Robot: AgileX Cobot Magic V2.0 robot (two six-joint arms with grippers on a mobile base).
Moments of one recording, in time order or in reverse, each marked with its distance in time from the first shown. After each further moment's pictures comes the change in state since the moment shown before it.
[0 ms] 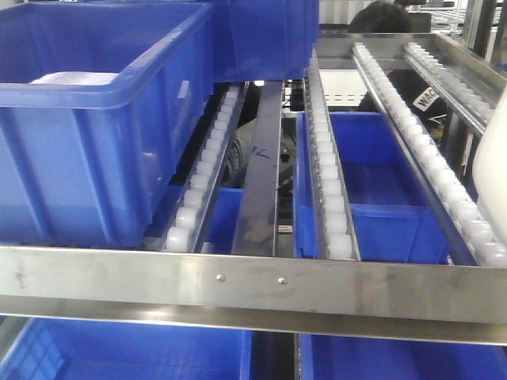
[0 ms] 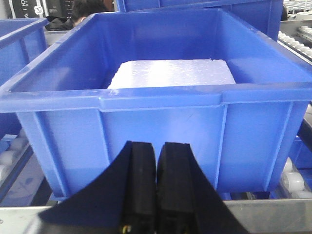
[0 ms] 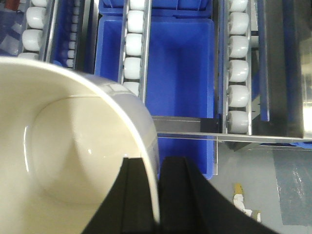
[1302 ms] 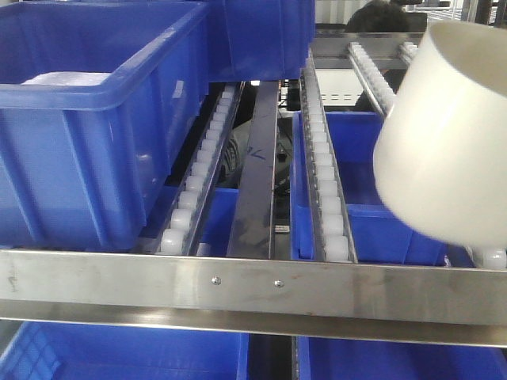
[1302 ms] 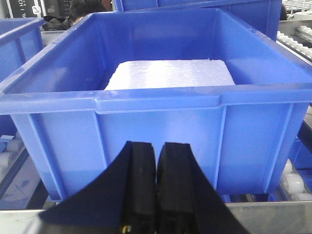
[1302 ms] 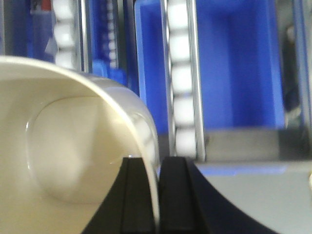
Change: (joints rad) left arm 0.000 0.000 0.000 0.000 0.000 0.000; right arm 0.003 0.383 -0.106 0.226 -0.179 0.008
